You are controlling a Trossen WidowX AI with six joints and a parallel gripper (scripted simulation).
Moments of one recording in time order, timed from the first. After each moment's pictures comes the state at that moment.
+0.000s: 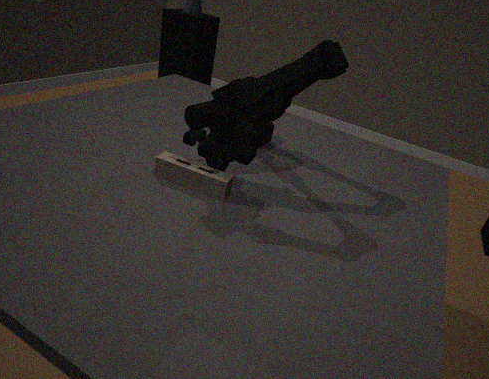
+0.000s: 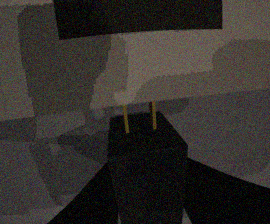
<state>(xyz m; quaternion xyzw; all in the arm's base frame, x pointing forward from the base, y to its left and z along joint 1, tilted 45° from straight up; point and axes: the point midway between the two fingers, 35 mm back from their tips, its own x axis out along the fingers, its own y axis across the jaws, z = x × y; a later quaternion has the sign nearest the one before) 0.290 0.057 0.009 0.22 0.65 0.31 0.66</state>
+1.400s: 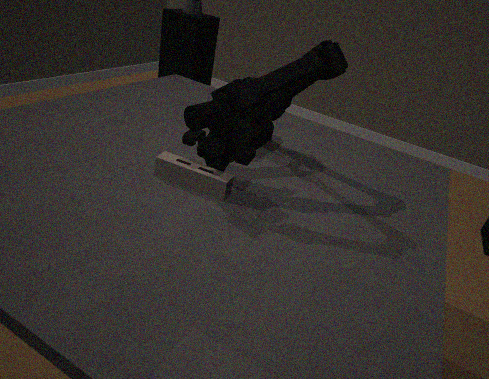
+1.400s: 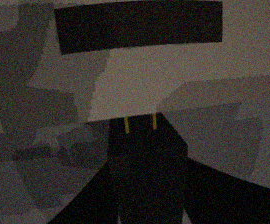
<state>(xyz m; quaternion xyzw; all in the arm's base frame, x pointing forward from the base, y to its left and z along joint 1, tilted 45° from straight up) 0.294 0.058 0.009 0.22 0.65 0.31 0.66</state>
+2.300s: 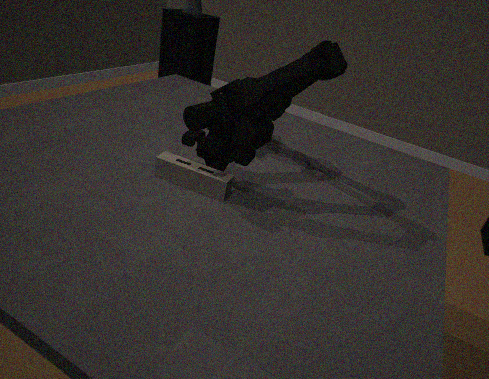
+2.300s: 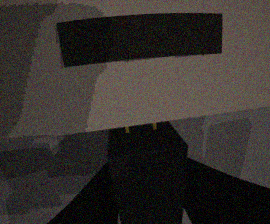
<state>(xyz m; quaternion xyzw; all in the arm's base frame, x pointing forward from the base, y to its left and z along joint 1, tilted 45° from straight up) 0.297 0.058 0.010 0.22 0.65 0.31 0.66</state>
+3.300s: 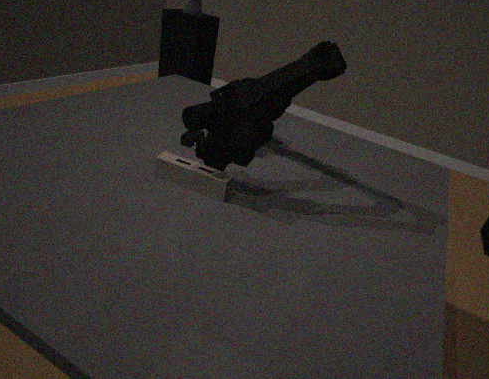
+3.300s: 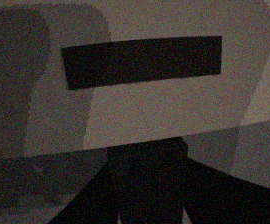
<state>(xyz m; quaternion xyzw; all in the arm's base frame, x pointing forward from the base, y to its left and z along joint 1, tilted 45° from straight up) 0.302 0.058 0.010 0.22 0.65 0.31 0.66</state>
